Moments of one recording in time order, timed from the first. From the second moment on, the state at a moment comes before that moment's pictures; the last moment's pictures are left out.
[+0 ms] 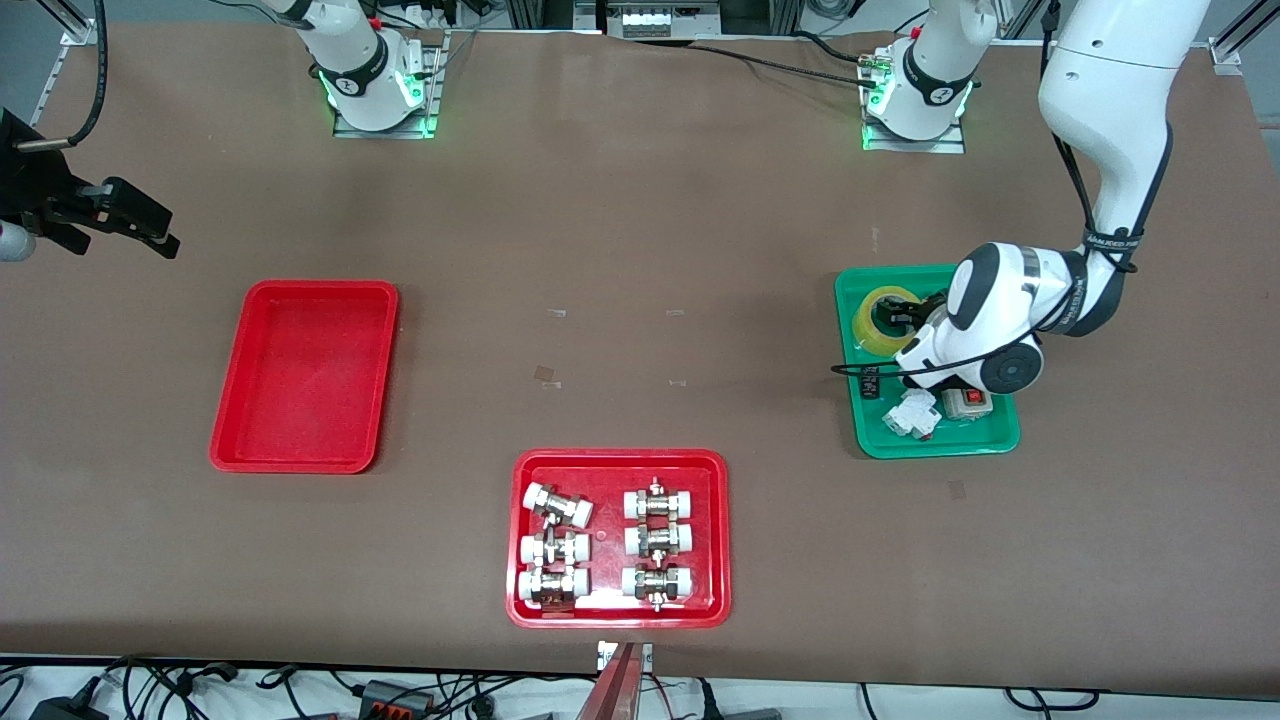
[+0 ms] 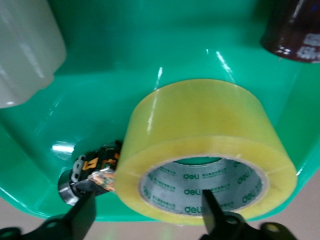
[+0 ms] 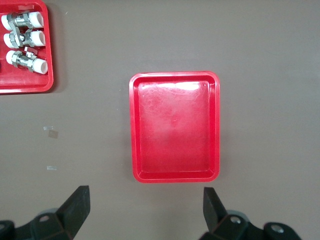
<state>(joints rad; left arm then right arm) -0.04 0.52 -0.10 -1.97 0.00 1.86 -0.16 0.03 0.00 0.00 -1.57 0.00 1.62 0.07</state>
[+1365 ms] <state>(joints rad) -0.06 0.43 -0.23 -1.36 -0.18 1.55 -0.24 0.03 0.00 0.00 -1.57 0.00 1.61 0.07</state>
